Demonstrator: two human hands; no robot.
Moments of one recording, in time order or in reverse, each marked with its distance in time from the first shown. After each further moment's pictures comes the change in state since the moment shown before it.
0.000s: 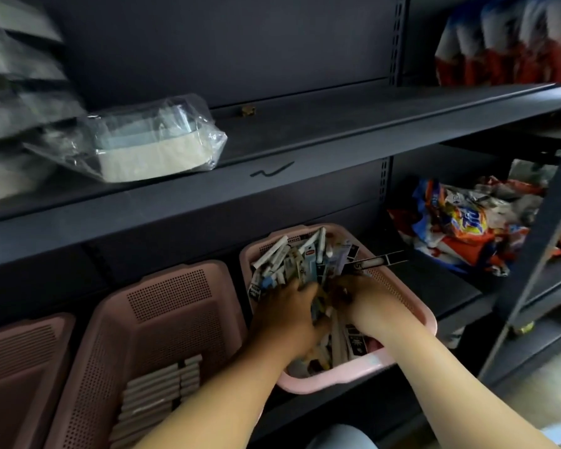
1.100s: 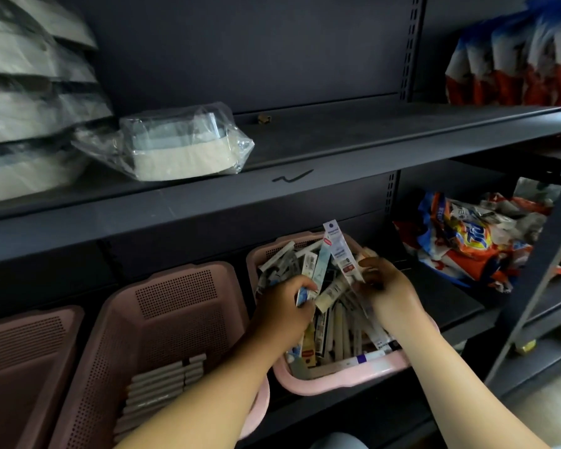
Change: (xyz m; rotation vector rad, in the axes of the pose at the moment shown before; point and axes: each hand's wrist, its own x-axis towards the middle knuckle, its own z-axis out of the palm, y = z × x) left_hand -0.001 -0.015 -0.001 -0.610 0.189 -0.147; right_hand -0.010 0.013 -0.024 0.571 0.251 0.091
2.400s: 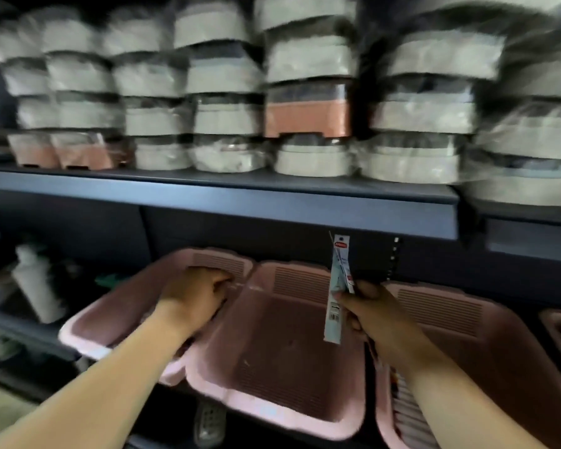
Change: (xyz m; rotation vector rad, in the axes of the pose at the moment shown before) left_hand -0.284 -0.229 -0.437 0.788 0.456 -0.507; right_hand -0.181 -0.248 0.340 0.353 -0.818 -0.165
